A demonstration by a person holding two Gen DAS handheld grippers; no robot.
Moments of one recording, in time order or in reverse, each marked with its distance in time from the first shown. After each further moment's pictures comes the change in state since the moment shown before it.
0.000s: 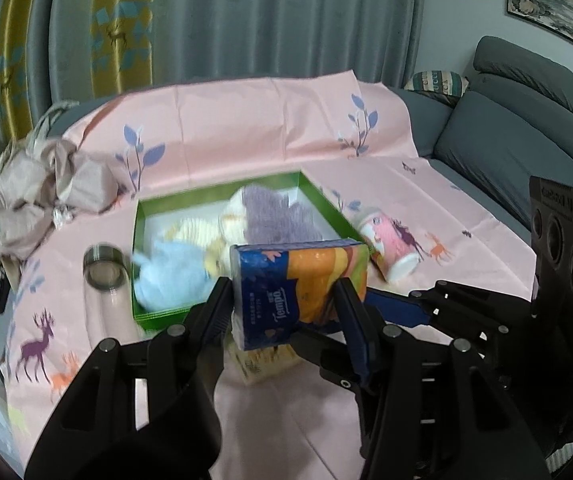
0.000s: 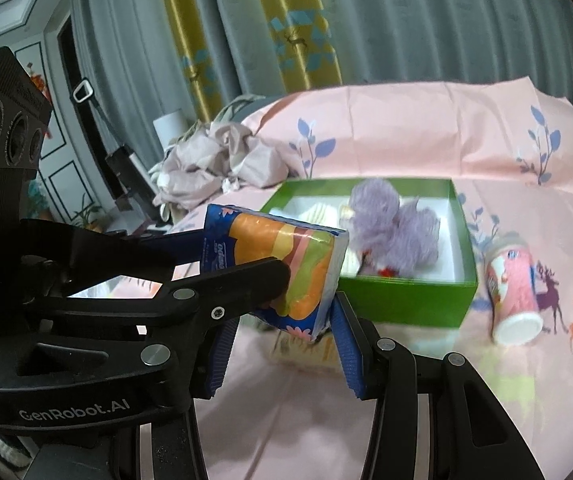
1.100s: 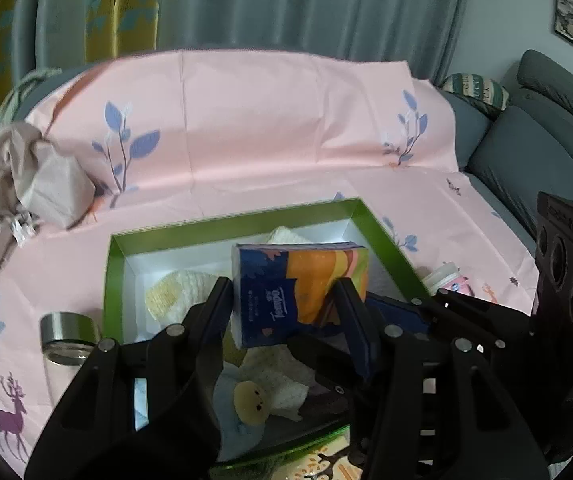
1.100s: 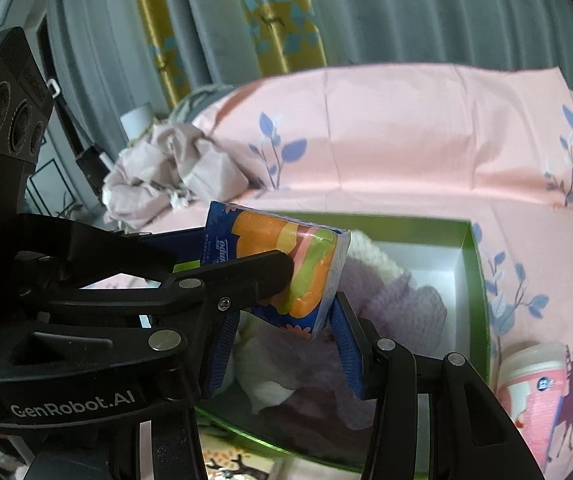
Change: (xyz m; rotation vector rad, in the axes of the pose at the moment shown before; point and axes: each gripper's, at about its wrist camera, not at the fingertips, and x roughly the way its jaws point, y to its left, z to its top) left arm 0.131 0.063 0.063 -0.101 0.097 -0.012; right arm 0.120 -0.075 0.062 0.011 0.080 -0.014
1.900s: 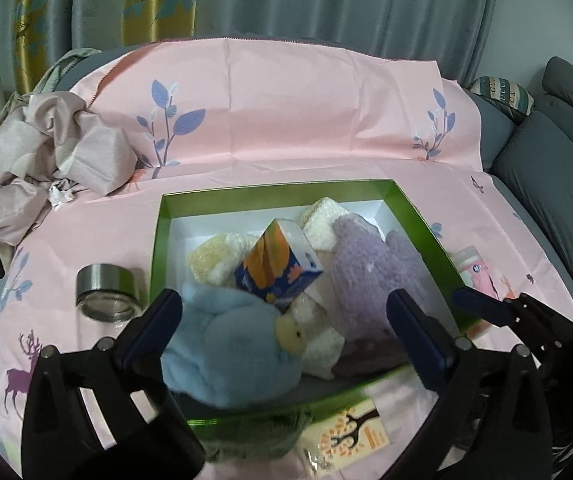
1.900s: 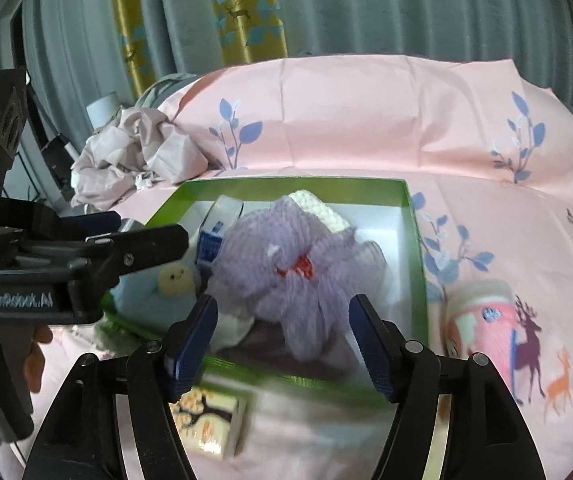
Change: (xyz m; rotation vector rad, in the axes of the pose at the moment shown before) left arm -0.032 0.014 -0.026 -0.053 0.011 0.097; right arm -0.040 -0.002 -0.029 0.017 0.022 -0.156
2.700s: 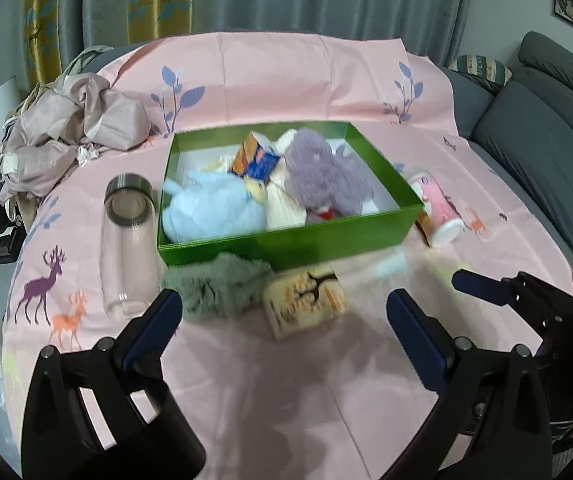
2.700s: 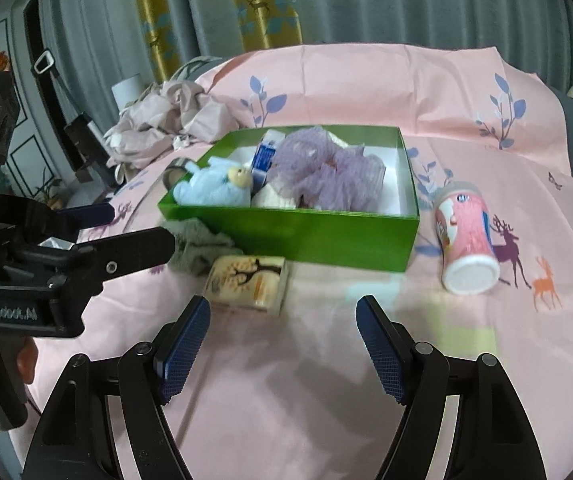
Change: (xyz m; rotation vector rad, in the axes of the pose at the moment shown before) left arm -0.074 -0.034 -0.097 0.038 0.027 0.013; right arm -0.074 0.030 -0.082 -0.021 0.048 0.026
